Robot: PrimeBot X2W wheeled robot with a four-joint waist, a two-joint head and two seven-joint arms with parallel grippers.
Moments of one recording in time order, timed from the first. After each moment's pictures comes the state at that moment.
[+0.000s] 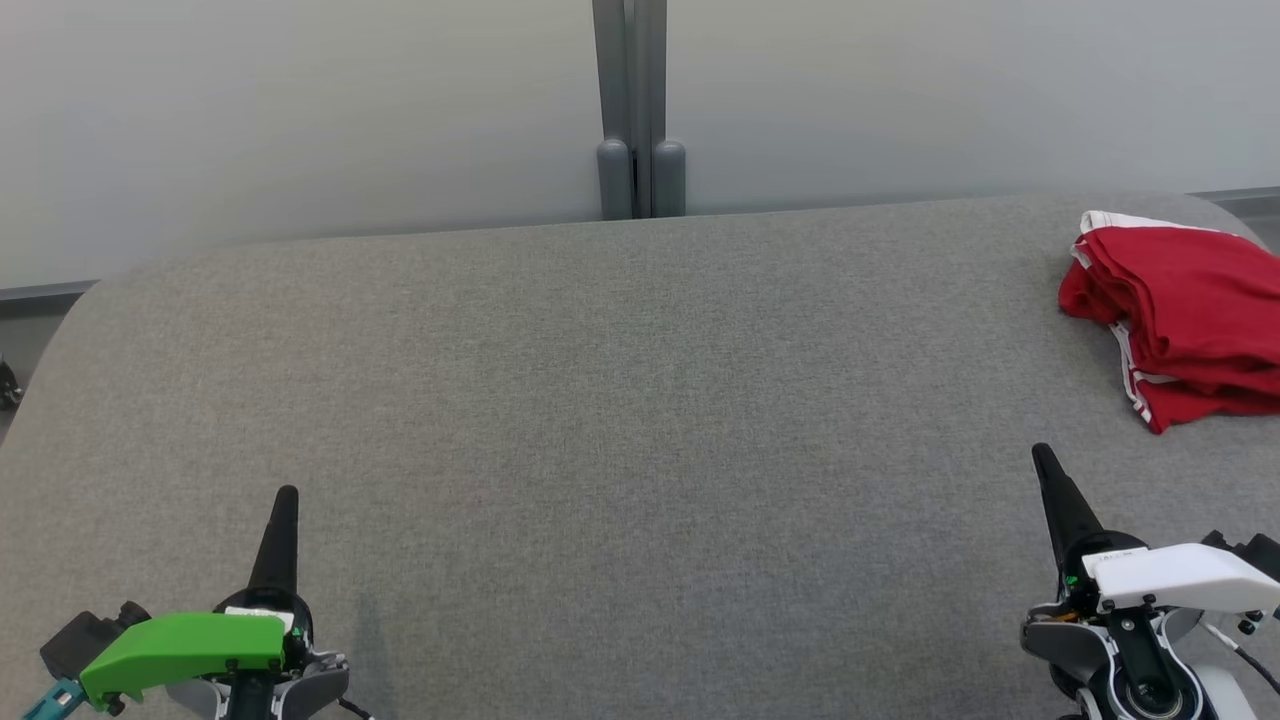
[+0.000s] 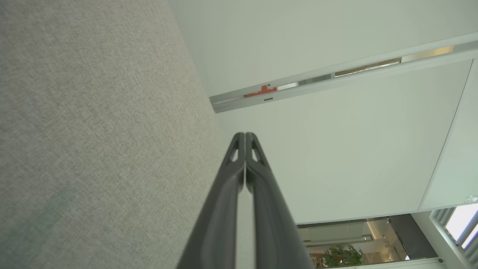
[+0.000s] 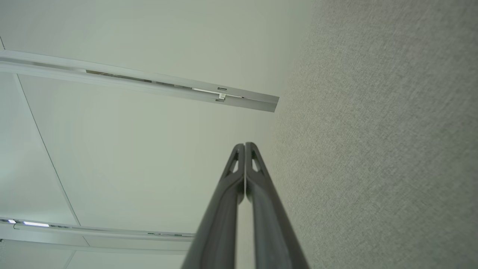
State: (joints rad) left arm -0.05 0.08 0.03 0.22 -1.43 -0.11 0.02; right arm -0.06 -0.08 -0.06 0.22 1.42 0.13 0.03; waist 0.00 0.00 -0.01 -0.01
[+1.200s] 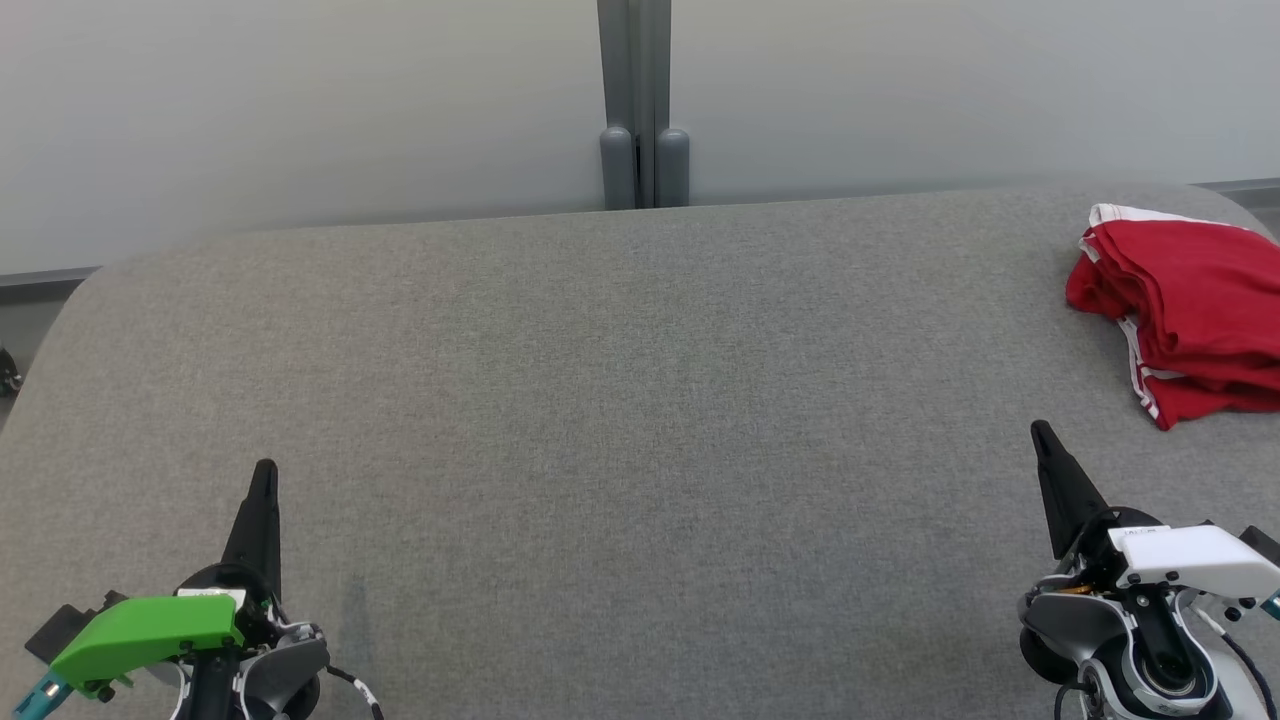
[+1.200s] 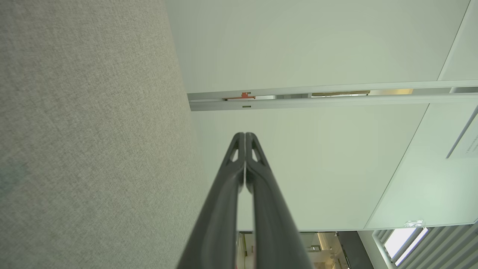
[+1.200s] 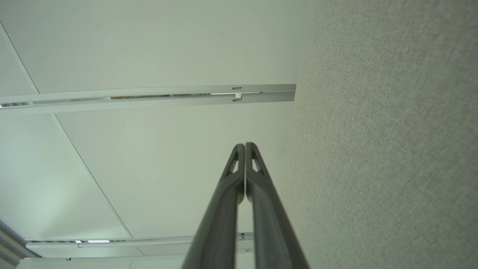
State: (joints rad) left arm -0.10 0.08 0.08 0.24 -1.64 -0.13 0.09; right arm -0.10 -0.07 -0.09 0.24 1.63 0.13 0.10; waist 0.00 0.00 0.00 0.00
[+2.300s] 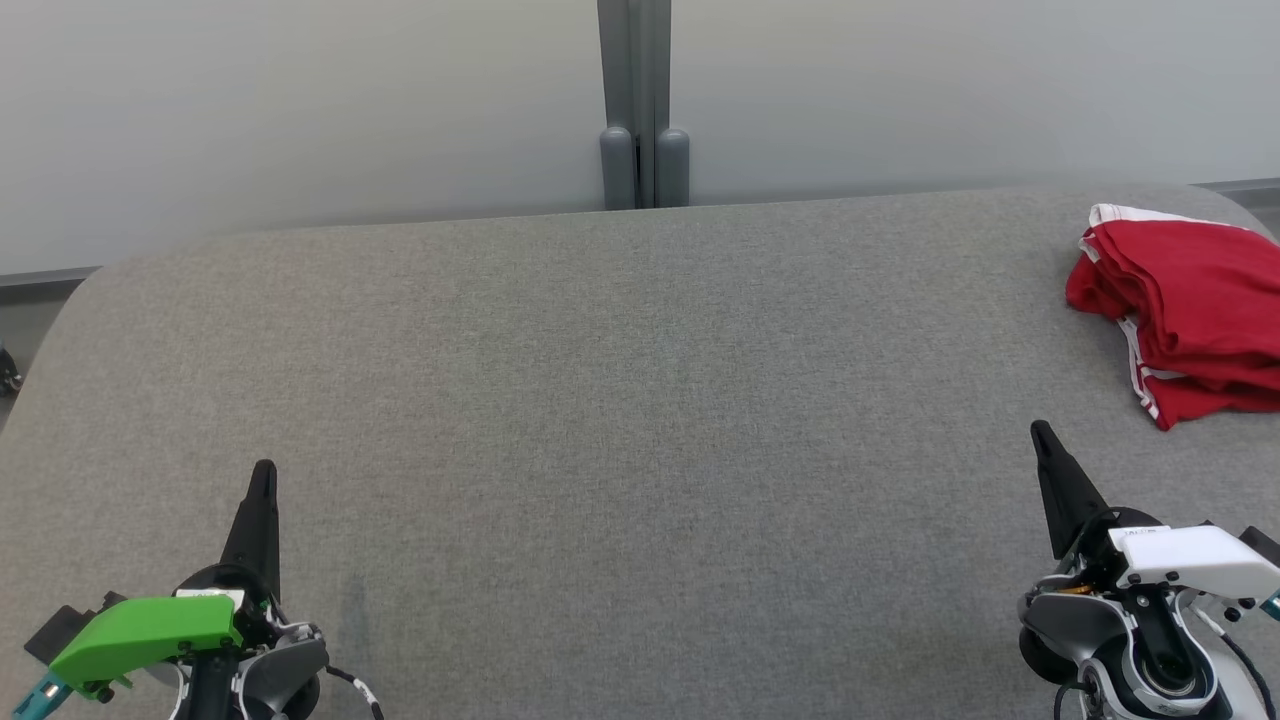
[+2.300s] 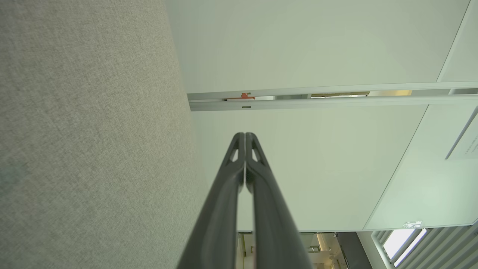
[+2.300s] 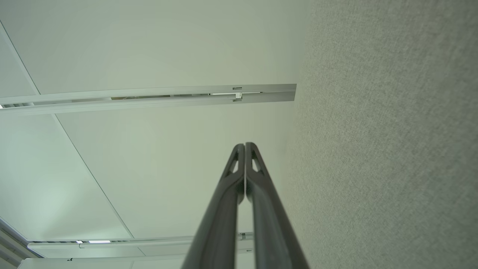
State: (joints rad) left arm -0.10 0.07 0.09 0.24 -1.64 -0.13 0.10; right arm -0.10 -0.06 -0.10 0.24 1.63 0.13 0.10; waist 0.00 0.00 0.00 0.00
